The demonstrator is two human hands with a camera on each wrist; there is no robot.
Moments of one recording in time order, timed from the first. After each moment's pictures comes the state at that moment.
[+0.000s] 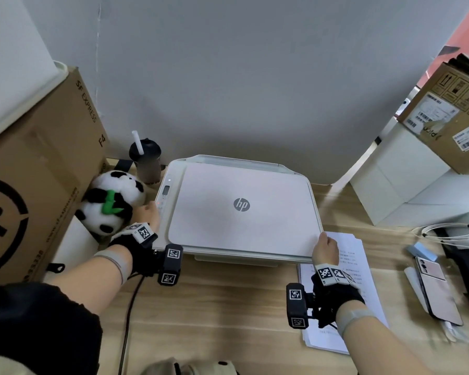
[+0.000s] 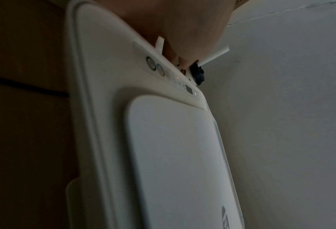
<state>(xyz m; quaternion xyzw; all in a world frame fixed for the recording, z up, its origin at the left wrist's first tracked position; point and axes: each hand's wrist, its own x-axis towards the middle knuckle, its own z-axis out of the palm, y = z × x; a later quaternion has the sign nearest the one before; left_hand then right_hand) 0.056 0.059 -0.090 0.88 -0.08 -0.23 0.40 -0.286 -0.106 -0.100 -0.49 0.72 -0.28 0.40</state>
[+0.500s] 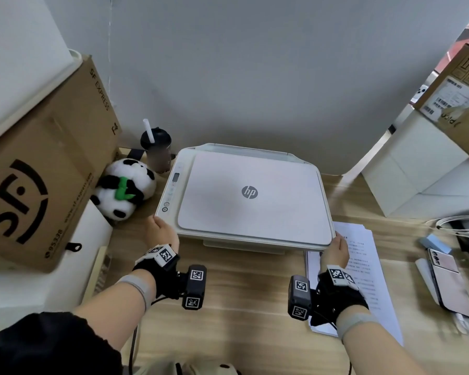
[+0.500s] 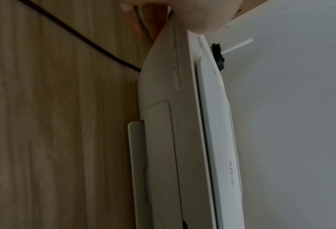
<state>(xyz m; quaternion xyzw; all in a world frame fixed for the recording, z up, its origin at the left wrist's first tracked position) -0.007 0.089 -0.125 0.85 0.01 -0.09 0.52 -0.297 -0.077 -0.113 -0.41 0.68 -0.41 0.44</state>
